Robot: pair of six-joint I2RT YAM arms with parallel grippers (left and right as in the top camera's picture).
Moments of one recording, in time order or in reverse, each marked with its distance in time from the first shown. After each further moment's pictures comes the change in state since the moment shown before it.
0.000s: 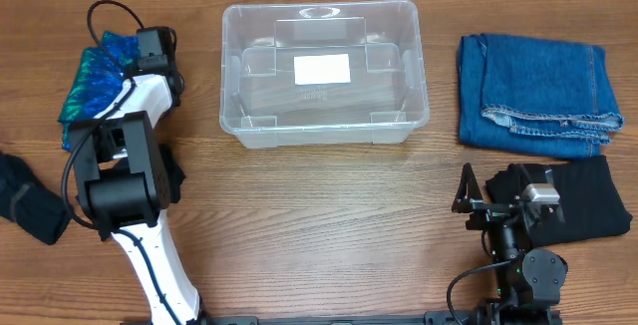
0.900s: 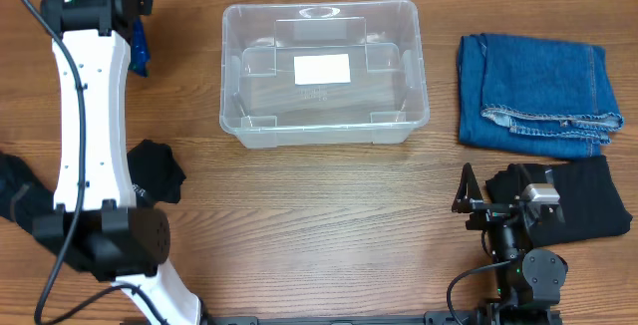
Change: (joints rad) left arm -0.077 -0.322 0.645 -0.603 0.356 -0.019; right arm 0.000 0.000 0.000 0.000 0.000 0.000
